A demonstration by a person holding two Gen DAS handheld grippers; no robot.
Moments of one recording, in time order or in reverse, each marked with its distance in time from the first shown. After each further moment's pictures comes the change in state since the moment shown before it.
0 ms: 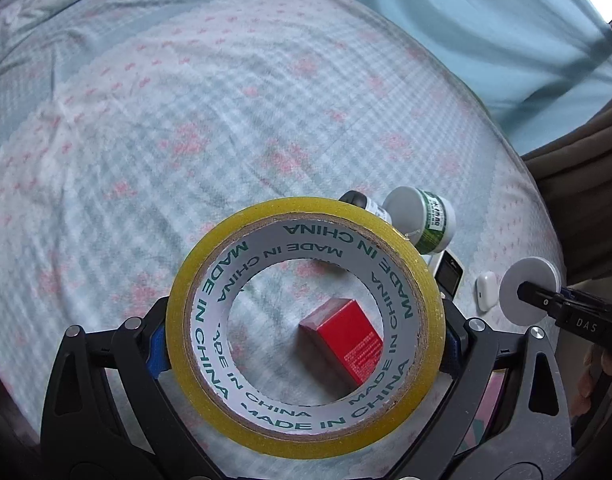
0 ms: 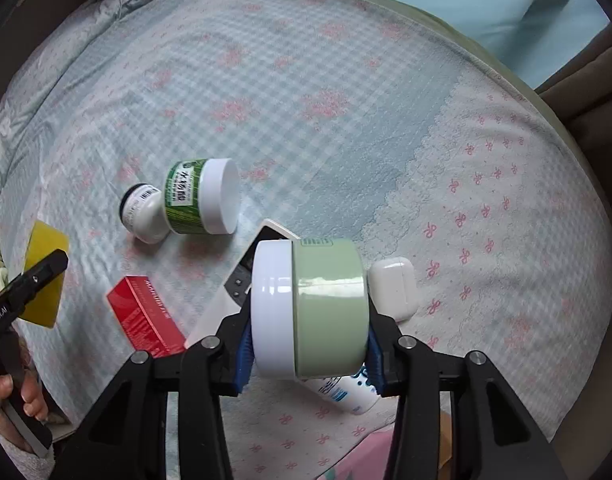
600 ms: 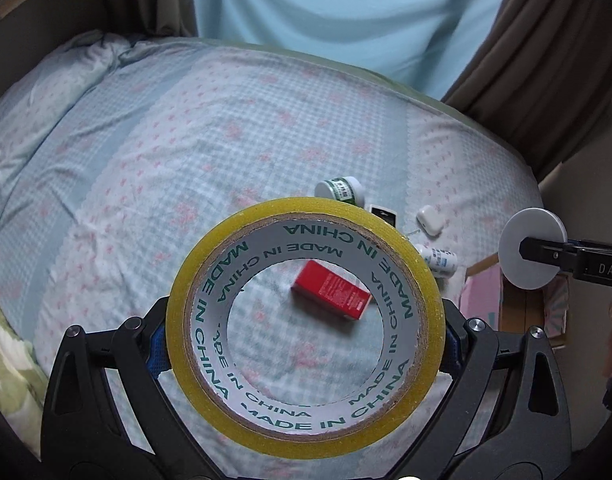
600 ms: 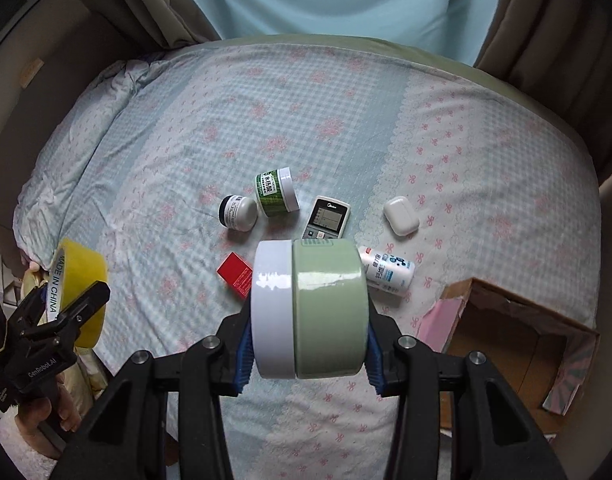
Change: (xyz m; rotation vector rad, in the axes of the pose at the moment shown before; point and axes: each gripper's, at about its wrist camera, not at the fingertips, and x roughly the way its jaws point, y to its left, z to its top) left arm -0.156 -0.062 -0.026 0.441 -0.052 -0.033; right arm -0.149 0.024 -0.100 0.261 -0.143 0.088
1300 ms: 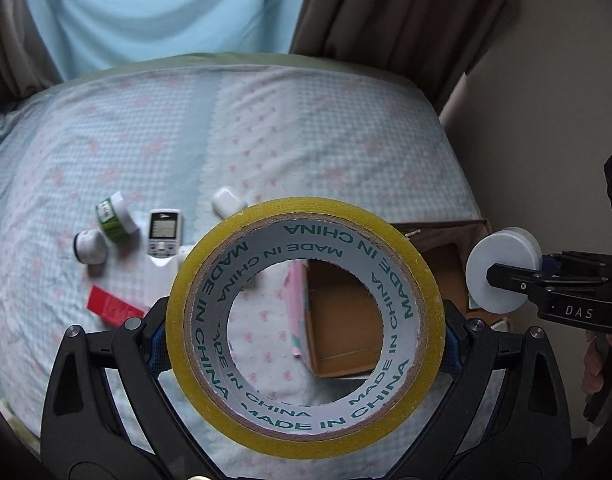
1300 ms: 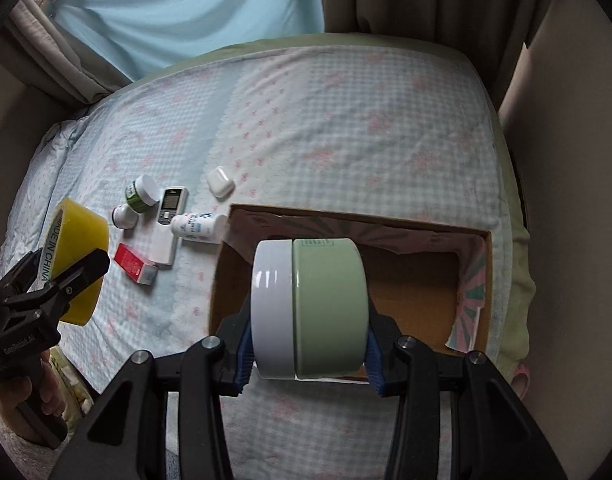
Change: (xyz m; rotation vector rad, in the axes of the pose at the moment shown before) left arm 0.054 -0.324 -0.025 0.302 0.106 -0.176; right arm -0.057 -0.252 -0.103 0.228 0.014 -0.094
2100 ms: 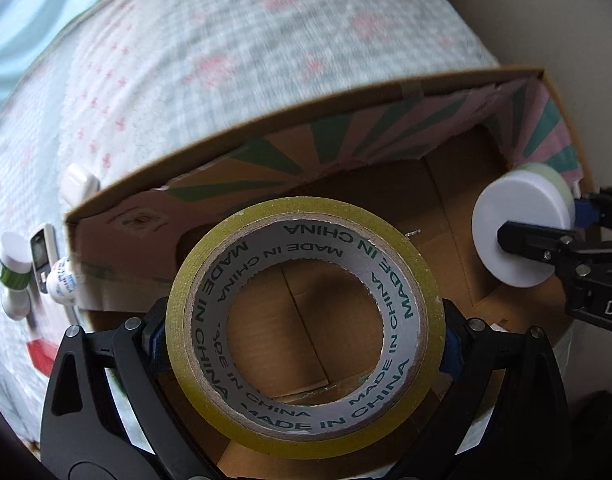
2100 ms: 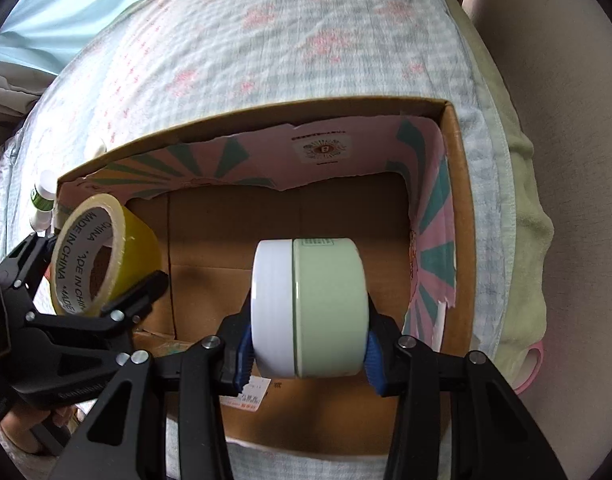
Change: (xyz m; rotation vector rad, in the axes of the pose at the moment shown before) left arm 0.223 -0.119 -0.026 0.302 0.369 0.066; right arm 0.126 -0.113 -0.006 0.154 0.201 -0.024
